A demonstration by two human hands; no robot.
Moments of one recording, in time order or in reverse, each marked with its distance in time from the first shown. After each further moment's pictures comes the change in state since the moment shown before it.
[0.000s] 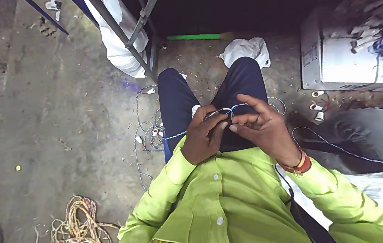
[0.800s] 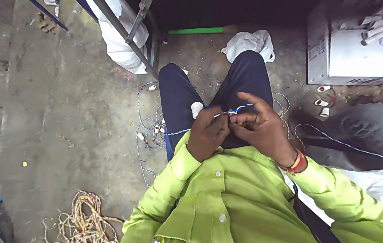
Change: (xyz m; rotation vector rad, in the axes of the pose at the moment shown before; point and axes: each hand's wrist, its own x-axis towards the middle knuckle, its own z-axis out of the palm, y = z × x) left_hand -0.008 -0.010 0.014 0.288 0.137 0.222; right_hand -0.005 0.007 0.014 -0.149 0.052 0.003
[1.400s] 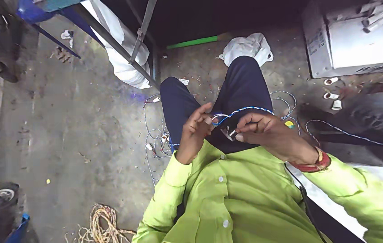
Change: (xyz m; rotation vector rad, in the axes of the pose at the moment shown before) left_hand 0.018 -0.013 -0.031 -0.851 -0.273 -0.792; right_hand -0.006 0.005 -0.025 0.538 -0.203 0.267
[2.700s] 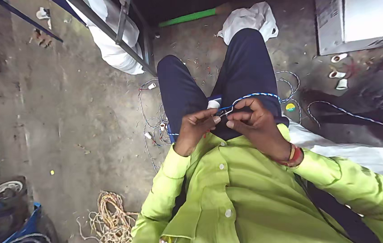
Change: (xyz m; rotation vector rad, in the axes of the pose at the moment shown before) left_hand -0.021 -0.011 -0.005 0.023 0.000 -0.243; right_hand -0.003 0.039 0.035 -0.220 0.229 -0.124
